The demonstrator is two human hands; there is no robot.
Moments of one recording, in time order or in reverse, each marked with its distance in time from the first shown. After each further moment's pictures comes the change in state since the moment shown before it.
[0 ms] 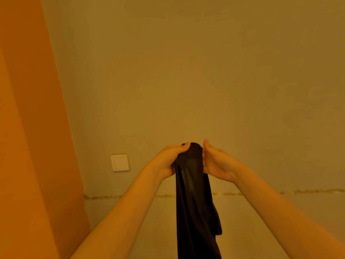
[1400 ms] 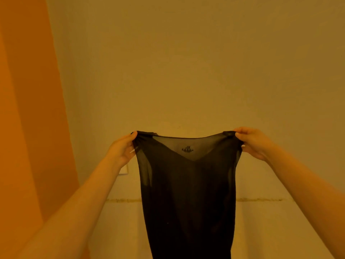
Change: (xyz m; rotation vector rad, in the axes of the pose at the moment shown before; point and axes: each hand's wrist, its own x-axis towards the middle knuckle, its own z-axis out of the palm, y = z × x) left_hand 0.002 0.038 -0.122 -0.198 0.484 0.230; right_hand -0.012 -0.066 -0.083 -0.324 0.497 -0.201
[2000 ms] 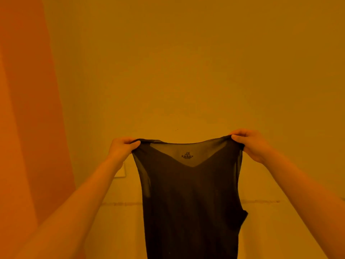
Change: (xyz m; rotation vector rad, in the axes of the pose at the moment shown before) left_hand 0.004 -0.003 0.004 0.549 0.065 0.267; right_hand 0.004 0.005 -0.003 0.003 0.057 -0.096
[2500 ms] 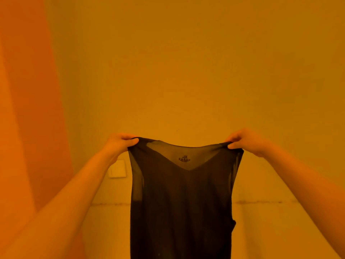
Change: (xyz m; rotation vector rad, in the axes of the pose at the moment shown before) left_hand 0.004 0.019 -0.016 0.011 -0.108 -0.045; right_hand 0.013 -0.009 -0.003 -0.597 -0.229 -0.035
